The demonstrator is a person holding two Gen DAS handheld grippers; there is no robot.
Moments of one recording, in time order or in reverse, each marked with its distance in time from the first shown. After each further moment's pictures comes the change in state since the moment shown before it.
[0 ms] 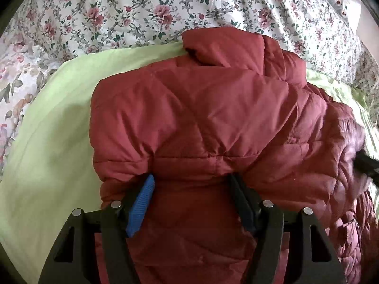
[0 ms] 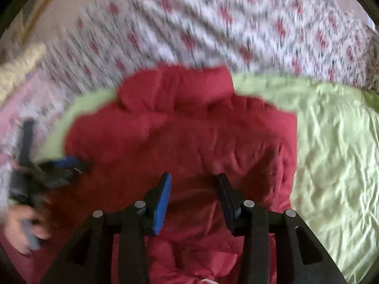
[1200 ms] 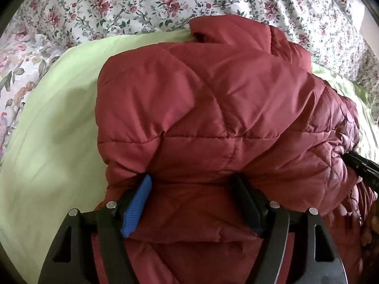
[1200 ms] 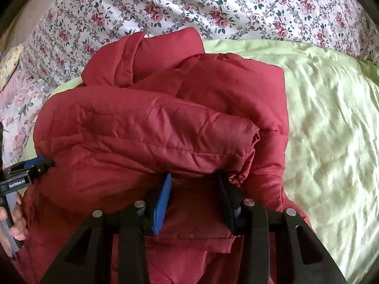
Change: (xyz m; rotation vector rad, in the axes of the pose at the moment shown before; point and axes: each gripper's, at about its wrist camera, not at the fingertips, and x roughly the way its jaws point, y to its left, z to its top) left arm 0.000 0.012 -0.010 -0.014 0.056 0.005; right arm 0.018 -0.034 -0.012 0.067 0.031 -0.008
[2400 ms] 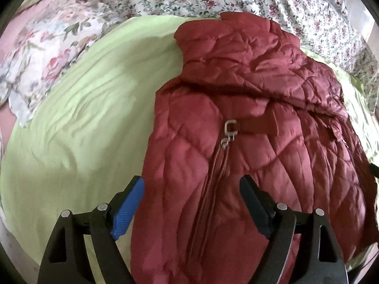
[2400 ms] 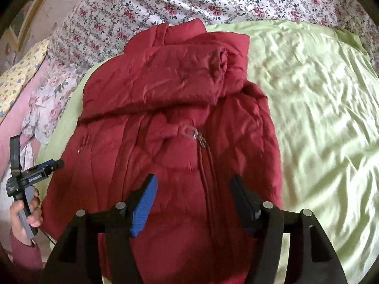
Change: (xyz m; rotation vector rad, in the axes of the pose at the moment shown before) left arm -0.162 0.040 -0.146 -0.082 0.051 0.042; right arm -0.150 -0.012 -0.114 0.040 0.108 0.091
